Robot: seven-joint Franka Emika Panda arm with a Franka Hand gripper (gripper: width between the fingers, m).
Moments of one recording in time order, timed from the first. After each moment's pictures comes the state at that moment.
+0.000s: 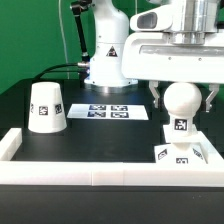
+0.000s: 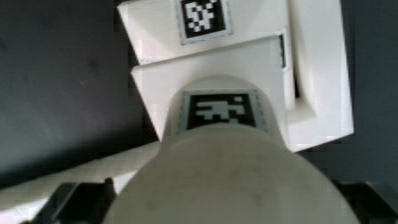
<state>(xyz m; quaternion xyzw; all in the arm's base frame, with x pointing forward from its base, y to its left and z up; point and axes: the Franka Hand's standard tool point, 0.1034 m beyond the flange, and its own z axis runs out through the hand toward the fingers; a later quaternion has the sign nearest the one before) 0.615 0.093 0.109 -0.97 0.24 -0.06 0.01</state>
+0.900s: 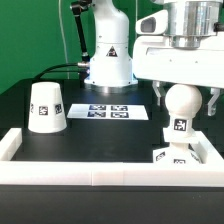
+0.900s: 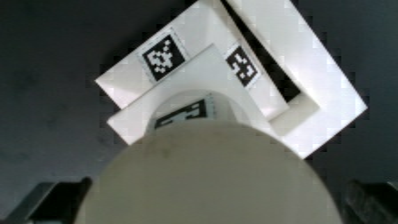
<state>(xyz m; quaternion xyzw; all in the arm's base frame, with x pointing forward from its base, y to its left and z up) 0.608 0.101 0.107 -0.94 0.33 -0.04 0.02</state>
